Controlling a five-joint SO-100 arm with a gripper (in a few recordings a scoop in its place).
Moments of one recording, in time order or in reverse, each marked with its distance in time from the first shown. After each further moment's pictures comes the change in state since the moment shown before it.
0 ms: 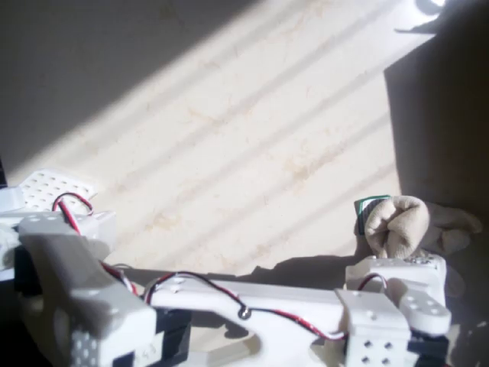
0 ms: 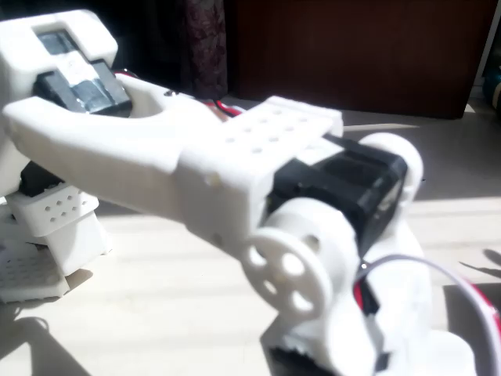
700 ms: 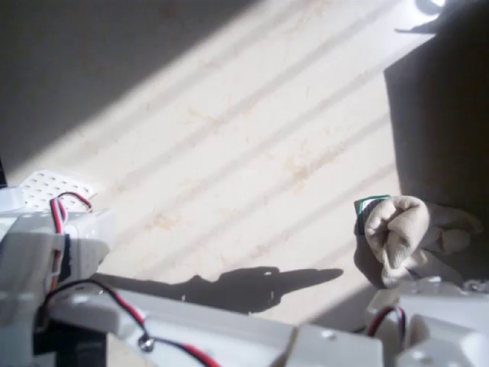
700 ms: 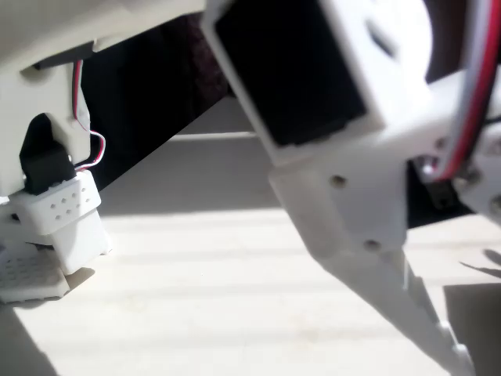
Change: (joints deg) arm -8.3 23.6 0.1 4.4 0.0
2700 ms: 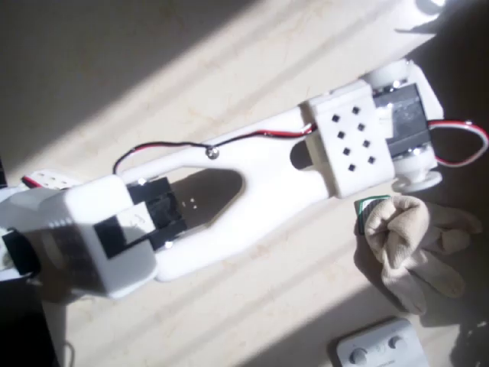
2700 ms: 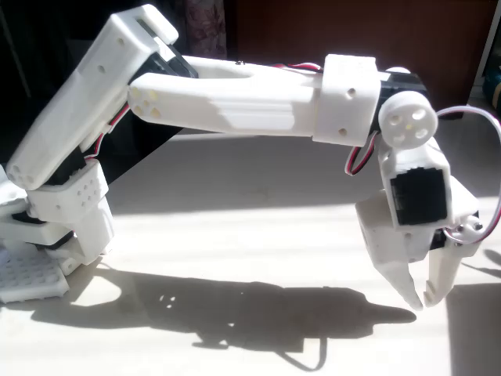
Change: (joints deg) arm -18.5 -26.6 0.0 -9.9 3.9
